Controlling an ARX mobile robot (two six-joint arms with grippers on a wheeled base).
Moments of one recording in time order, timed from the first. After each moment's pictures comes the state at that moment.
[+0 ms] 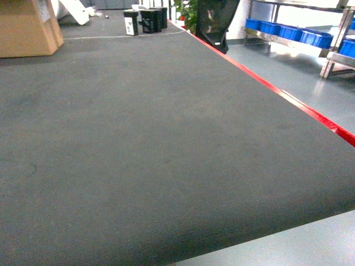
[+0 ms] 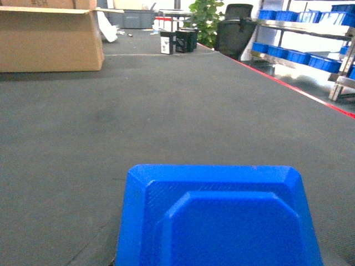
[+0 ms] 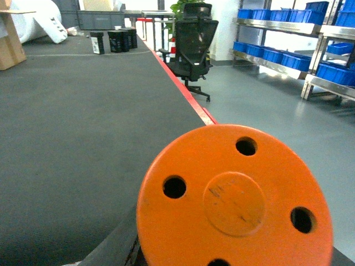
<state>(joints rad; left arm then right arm) 0.00 0.01 0.01 -0.01 0.00 0.00 0.00 0.00 0.01 -0.01 0.00 0.00</state>
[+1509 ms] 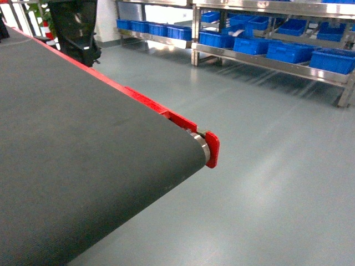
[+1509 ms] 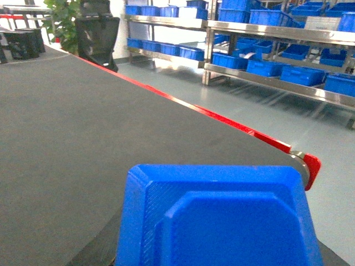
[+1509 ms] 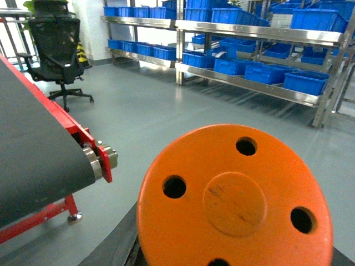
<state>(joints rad) 0.00 0.01 0.01 -0.01 0.00 0.00 0.00 0.00 0.01 -0.01 0.00 0.00</state>
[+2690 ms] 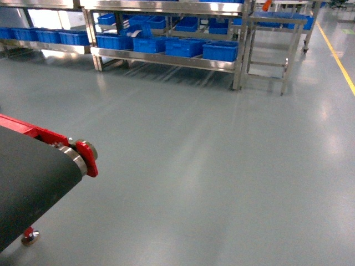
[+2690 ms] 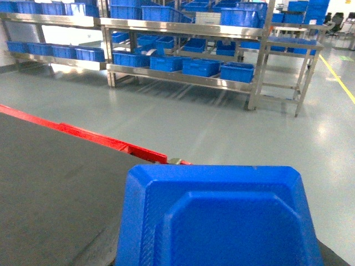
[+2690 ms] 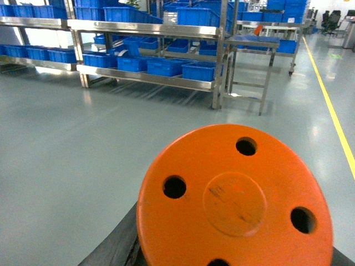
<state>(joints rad) 0.00 0.01 0.01 -0.01 0.00 0.00 0.00 0.00 0.01 -0.01 0.00 0.00</state>
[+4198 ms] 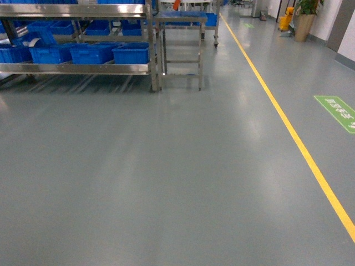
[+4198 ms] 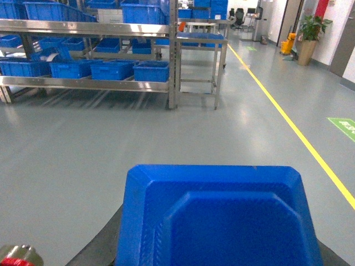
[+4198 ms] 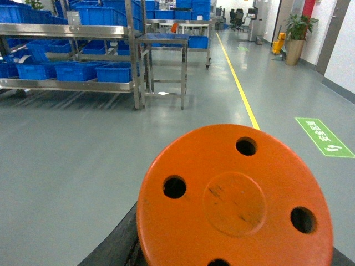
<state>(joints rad) 0.00 0.01 0.01 -0.01 0.00 0.00 0.00 0.00 0.01 -0.01 0.00 0.00</state>
